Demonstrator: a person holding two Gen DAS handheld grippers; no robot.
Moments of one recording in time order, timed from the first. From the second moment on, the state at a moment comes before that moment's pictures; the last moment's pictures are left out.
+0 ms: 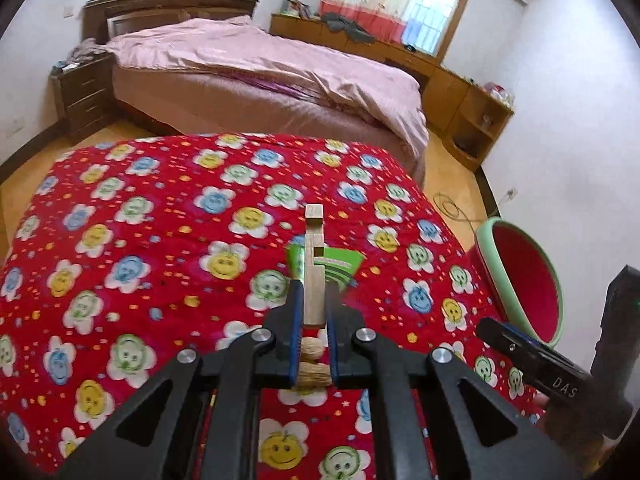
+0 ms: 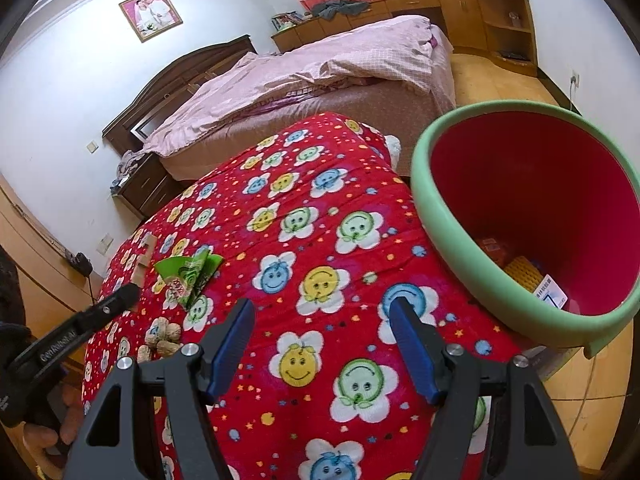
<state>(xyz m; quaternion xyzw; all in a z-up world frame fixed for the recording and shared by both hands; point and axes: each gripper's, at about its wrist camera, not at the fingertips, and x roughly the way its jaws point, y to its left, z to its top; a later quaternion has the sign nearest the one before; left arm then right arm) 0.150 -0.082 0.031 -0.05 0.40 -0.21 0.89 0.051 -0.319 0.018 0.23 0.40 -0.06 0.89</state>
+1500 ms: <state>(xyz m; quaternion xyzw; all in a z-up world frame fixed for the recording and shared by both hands) 0.166 0.037 0.003 -0.12 0.39 -0.07 0.91 0.180 -0.188 -0.008 0.07 0.46 -0.05 0.89</state>
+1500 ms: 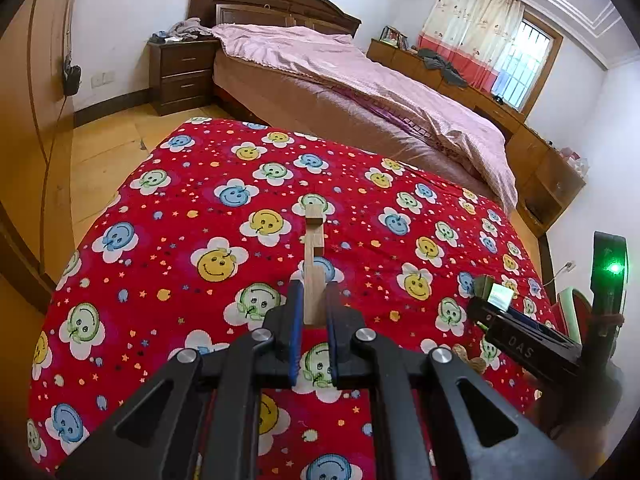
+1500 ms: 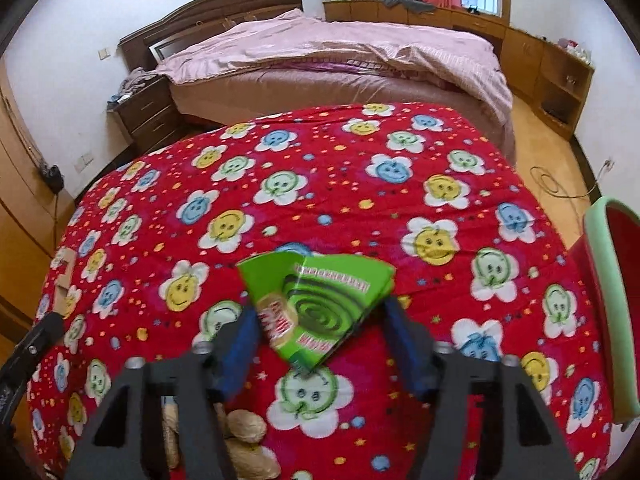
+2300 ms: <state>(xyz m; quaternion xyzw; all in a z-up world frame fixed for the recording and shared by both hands) 0.145 0.017 0.031 -0.12 0.37 -0.10 0.92 0.129 -0.232 0.036 0.16 0.40 -0.02 0.90</state>
